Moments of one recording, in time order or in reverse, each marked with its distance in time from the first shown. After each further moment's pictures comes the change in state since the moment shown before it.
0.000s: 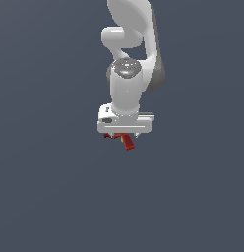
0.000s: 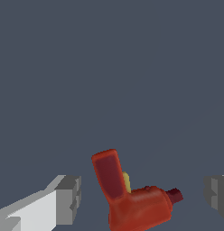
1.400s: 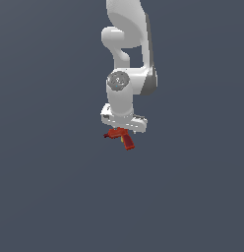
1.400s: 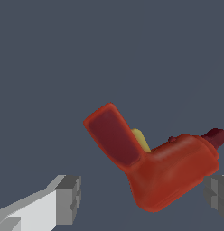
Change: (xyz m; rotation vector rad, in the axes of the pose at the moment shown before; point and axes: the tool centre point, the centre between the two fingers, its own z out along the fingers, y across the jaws) arm -0.075 -0.006 0.060 0.083 -0.116 0.331
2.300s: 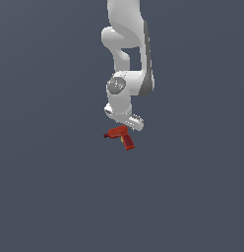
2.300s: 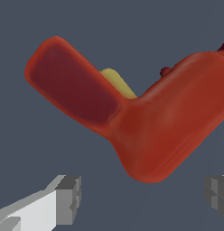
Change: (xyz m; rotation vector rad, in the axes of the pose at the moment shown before) arm -0.057 0.016 0.046 0.021 -0.084 0.235
